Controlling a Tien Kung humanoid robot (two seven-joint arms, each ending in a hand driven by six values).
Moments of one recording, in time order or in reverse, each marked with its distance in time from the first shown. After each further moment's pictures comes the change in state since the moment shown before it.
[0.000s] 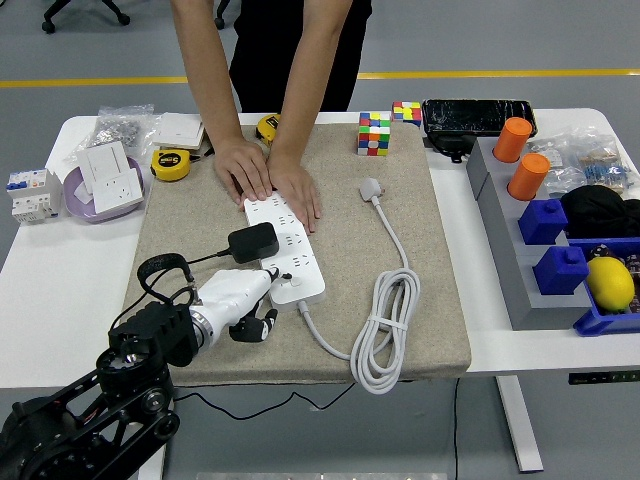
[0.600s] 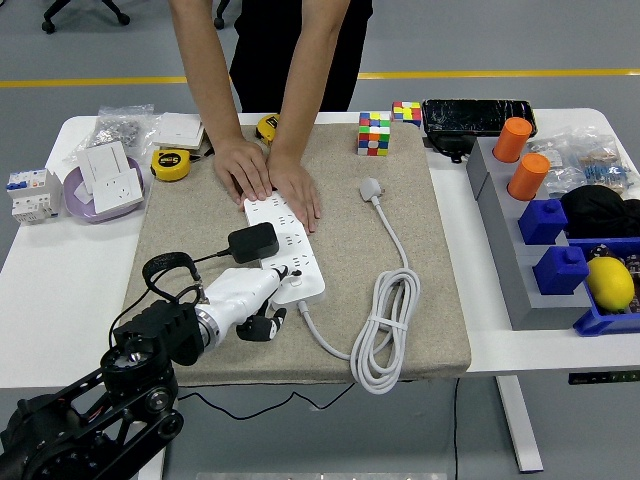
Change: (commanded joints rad) left arm -0.014 -0.003 0.010 -0.013 -0.008 0.010 -0.012; right arm 0.001 0.001 0.004 0.000 0.002 -0.001 0.000
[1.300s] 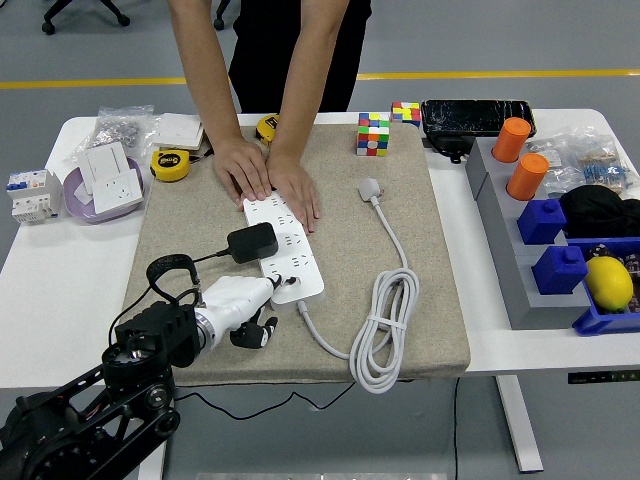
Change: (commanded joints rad) left arm -0.004 0.013 0.003 0.038 -0.003 -0.066 0.020; right arm 0.001 0.000 0.001 0.000 0.002 -0.001 0.000
